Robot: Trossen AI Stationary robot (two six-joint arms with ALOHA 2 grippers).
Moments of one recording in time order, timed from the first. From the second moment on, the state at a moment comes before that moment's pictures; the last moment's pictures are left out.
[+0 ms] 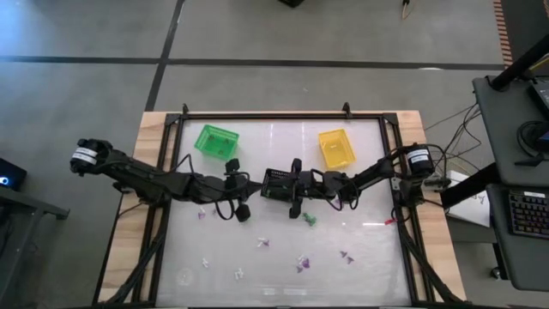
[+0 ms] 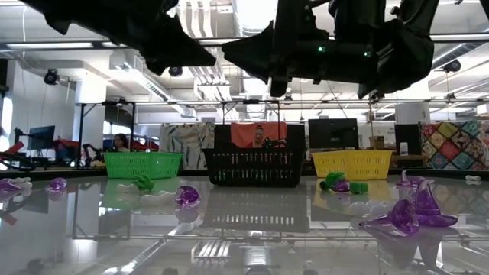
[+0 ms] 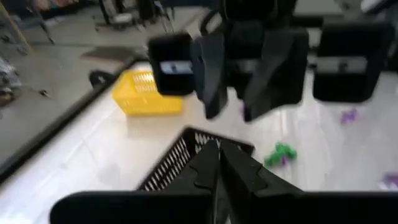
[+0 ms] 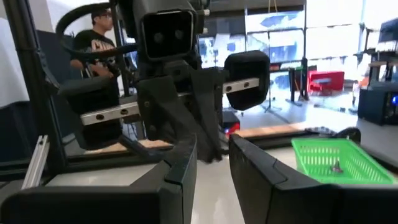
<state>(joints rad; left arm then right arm) -0.22 1.28 0.63 0.33 -0.45 -0.10 0.06 1.88 0.73 1.34 0.10 0.06</state>
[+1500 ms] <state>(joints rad) -0.32 1.57 0.66 -0.01 -0.15 -0.26 0.08 1.67 0.73 0.82 0.10 0.12</state>
